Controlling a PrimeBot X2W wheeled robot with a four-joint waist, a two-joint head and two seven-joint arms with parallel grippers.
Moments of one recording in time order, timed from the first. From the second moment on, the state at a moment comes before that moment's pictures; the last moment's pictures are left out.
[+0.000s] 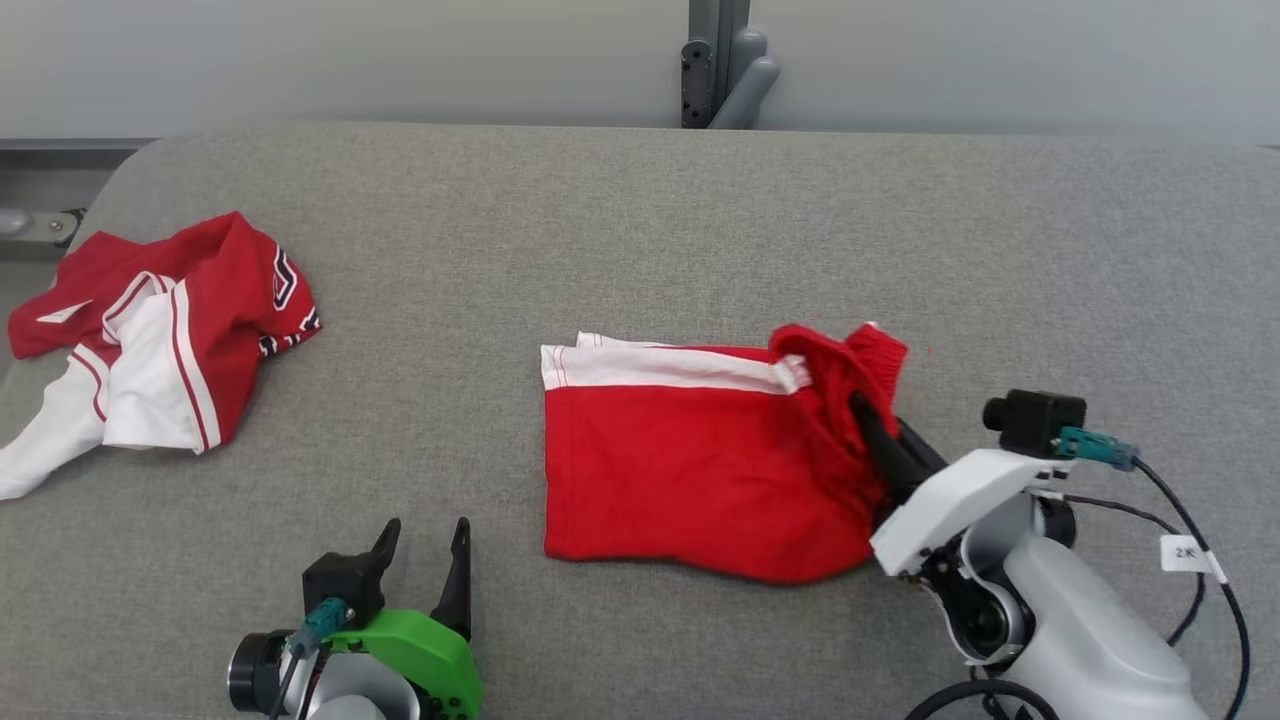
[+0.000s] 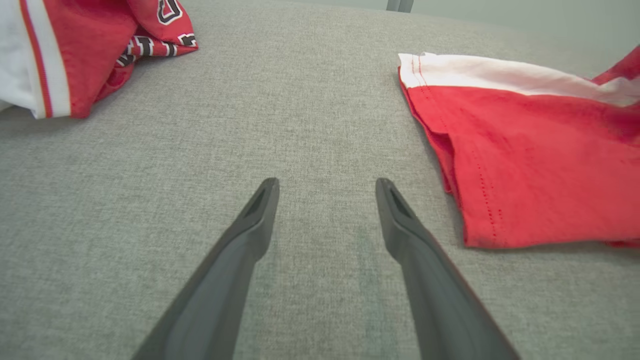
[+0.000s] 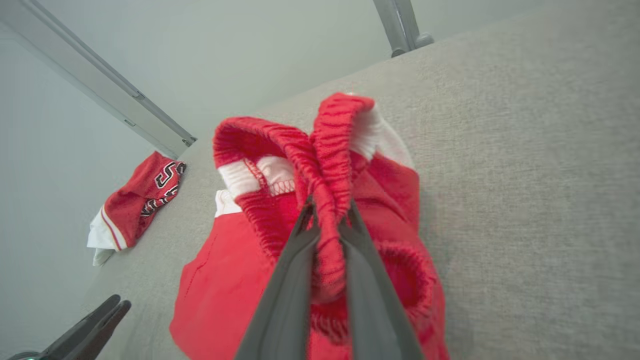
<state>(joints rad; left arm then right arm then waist) -0.23 0.05 -0.19 0.70 -0.24 -0.07 -0.26 -0.39 -0.19 0.41 0.53 0.81 0.13 -0.12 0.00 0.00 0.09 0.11</state>
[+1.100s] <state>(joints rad) -0.23 0.05 -0.27 0.67 -0.34 -0.03 -0.26 -0.62 -0.05 0.64 0.73 0.98 0.13 -0.16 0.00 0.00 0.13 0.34</state>
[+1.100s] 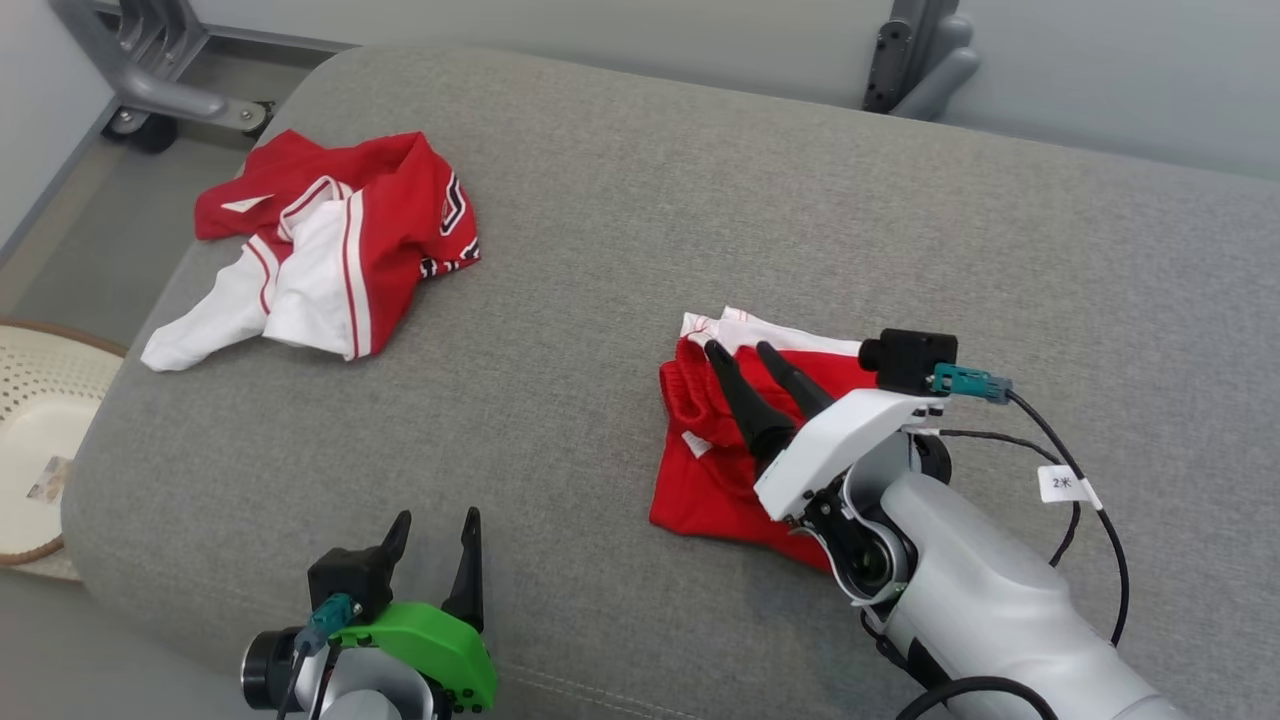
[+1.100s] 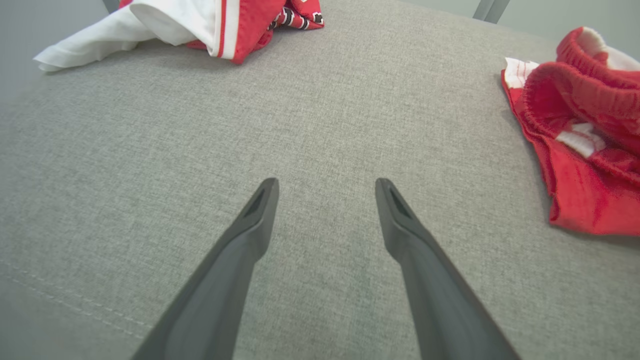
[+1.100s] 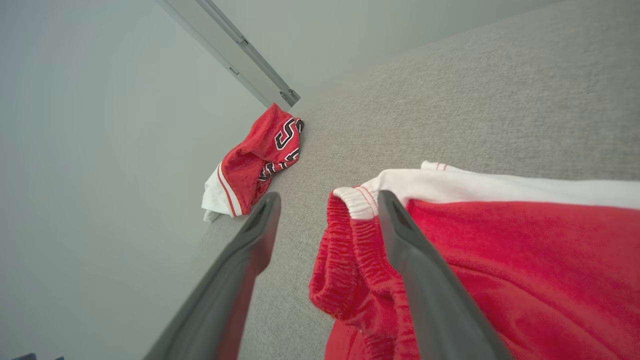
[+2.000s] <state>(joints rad) -0.10 0.05 -0.06 0.52 -0.19 -0.03 -0.26 -0.18 -0.08 0.01 0.45 0.35 0.13 -0.26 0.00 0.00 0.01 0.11</state>
